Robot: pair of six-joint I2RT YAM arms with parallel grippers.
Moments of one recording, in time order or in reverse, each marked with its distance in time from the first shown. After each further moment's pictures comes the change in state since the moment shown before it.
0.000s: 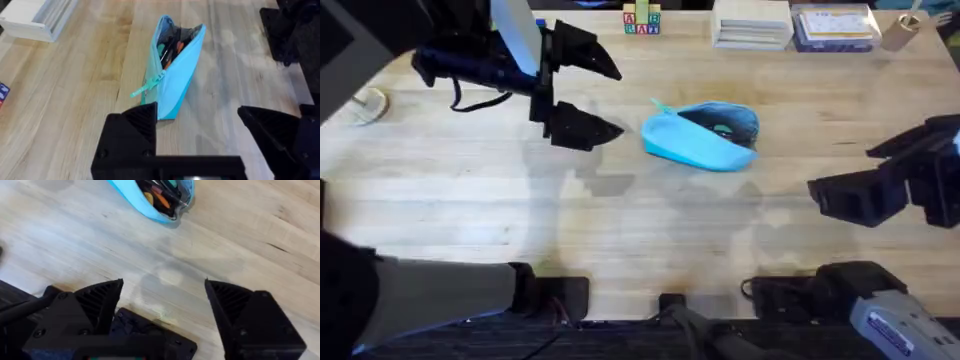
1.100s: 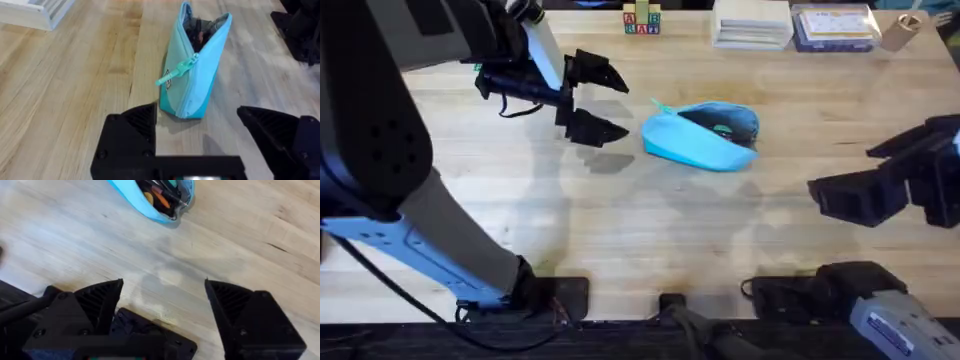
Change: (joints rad) left arm 0.000 0.348 0.000 0.186 0.098 0.097; right arm 0.000 0.000 0.000 0.000 0.000 0.000
